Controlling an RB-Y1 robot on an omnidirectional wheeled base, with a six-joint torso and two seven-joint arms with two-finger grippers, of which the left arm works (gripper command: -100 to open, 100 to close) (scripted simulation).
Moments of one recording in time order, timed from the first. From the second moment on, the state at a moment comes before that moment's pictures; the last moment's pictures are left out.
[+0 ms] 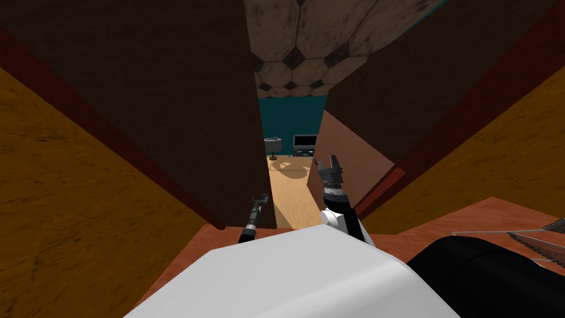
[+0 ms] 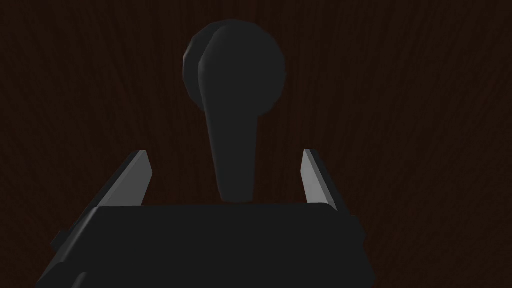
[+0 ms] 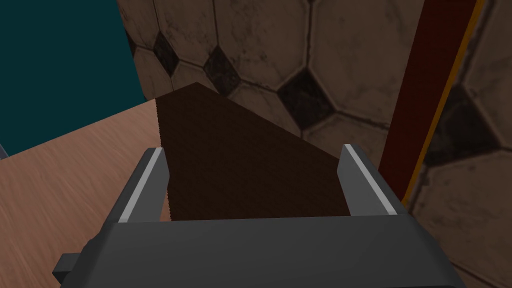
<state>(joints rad) 0.16 0.06 -0.20 -1.00 -0.05 -0.74 0.07</state>
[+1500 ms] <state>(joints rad) 0.14 0.07 -0.15 -0.96 -0.03 -0.74 0.05</state>
